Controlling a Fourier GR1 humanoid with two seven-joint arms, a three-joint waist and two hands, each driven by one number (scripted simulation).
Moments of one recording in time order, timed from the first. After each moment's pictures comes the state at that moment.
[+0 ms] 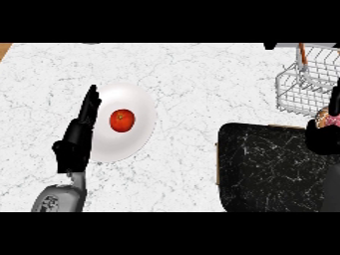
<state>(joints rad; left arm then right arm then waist) -0.14 0.02 -0.08 -1.56 -0.18 0.18 0.05 -0.58 -0.08 -0.07 -2.08 1.46 0.96 0.75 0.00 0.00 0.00</state>
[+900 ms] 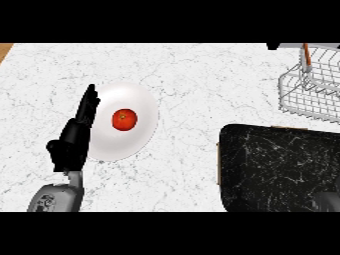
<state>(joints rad) -0.14 0.03 -0.06 -1.57 -0.16 0.15 0.05 -1.04 -0.18 -0.42 -1.78 1.32 0.98 0.81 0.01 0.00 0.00</state>
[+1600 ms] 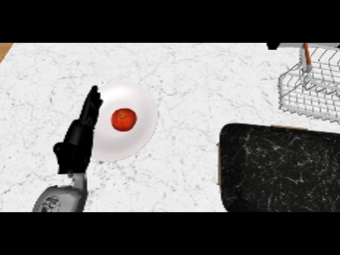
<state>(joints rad) -0.13 0.01 -0.08 -1.56 -0.18 0.17 0.04 -0.93 -0.45 -0.40 -1.42 1.29 0.66 0.60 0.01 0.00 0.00</state>
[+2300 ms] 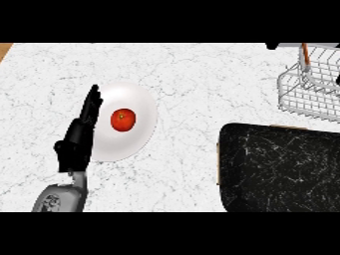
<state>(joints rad) -0.14 0.02 -0.08 -1.56 -0.18 0.17 0.05 -0.93 -0.40 -0.67 -1.31 1.08 0.37 0.62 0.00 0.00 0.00</state>
